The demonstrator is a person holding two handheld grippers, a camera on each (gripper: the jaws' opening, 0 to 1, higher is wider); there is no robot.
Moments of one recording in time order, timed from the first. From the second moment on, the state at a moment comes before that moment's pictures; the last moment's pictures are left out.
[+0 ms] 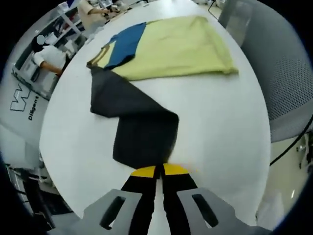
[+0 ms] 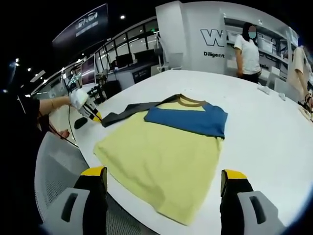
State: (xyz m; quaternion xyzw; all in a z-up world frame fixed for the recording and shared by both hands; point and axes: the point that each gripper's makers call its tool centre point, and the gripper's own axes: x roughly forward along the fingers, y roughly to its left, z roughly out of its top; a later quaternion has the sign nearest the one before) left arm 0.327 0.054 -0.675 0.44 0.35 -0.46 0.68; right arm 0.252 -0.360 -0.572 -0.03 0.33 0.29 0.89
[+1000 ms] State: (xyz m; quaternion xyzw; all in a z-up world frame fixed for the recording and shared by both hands) left arm 0.329 0.037 -0.628 0.18 0.38 -0.39 0.82; right arm 0.250 -0.358 -0.572 -0.02 0.33 0.30 0.89
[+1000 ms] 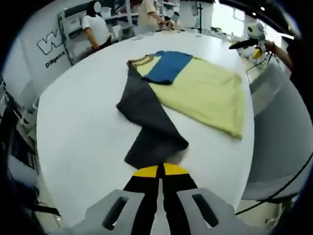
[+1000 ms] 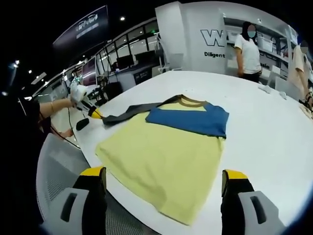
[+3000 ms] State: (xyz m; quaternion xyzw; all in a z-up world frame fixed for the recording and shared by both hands) left arm 0.458 0.181 -0.613 0.06 0.45 -0.04 0.89; right arm 0.256 -0.360 -0.583 -0.01 0.36 0.29 0.89
